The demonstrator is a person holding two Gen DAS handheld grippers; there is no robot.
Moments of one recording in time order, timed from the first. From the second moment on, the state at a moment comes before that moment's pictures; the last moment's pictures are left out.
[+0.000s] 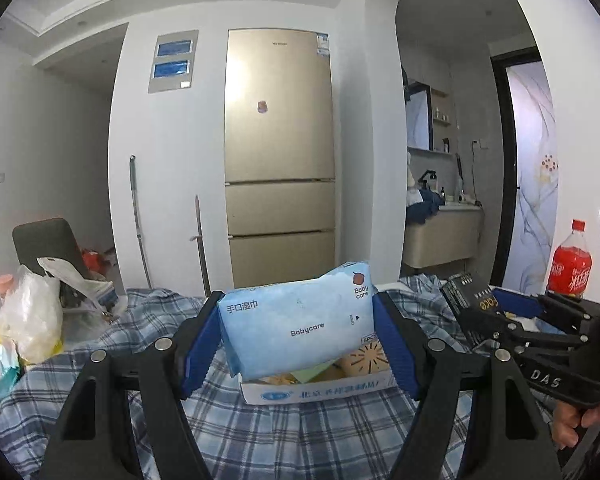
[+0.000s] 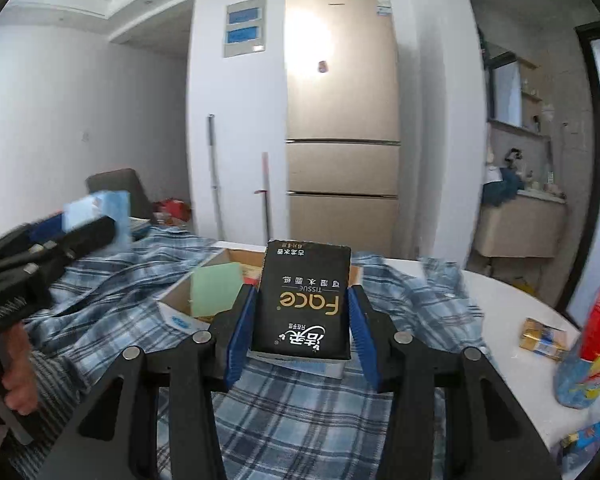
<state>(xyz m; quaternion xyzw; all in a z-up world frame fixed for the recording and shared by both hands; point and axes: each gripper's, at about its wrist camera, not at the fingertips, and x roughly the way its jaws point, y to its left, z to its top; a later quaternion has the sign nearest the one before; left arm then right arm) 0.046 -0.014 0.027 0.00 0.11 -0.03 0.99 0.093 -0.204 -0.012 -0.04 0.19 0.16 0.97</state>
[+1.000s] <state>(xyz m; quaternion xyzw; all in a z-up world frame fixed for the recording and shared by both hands) 0.156 -0.025 0.120 0.02 0.17 -0.03 0.98 0.188 -0.157 0.051 -0.04 0.22 0.12 0.97</state>
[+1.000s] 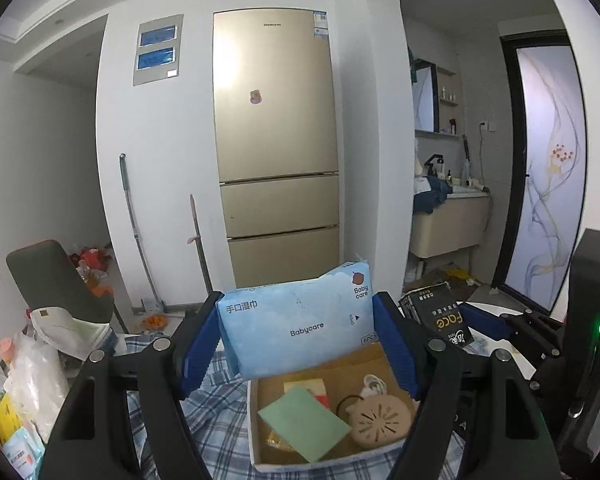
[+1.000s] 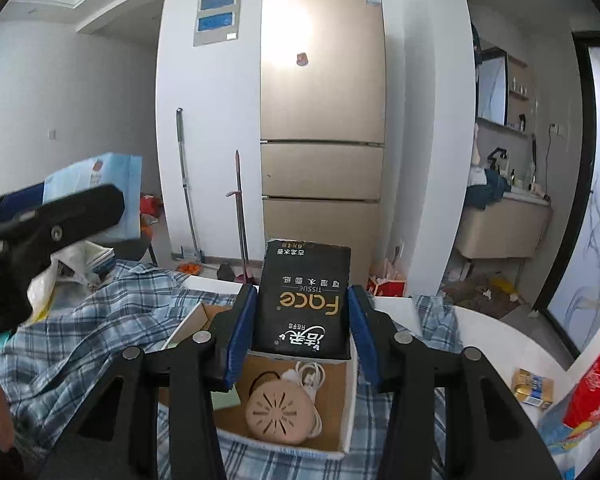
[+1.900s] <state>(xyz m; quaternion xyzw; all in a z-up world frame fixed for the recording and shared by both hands) 0.261 -0.006 -0.028 0.01 0.36 -0.06 0.93 0.272 -0.157 -0.058 -0.06 0.37 0.14 0.92</state>
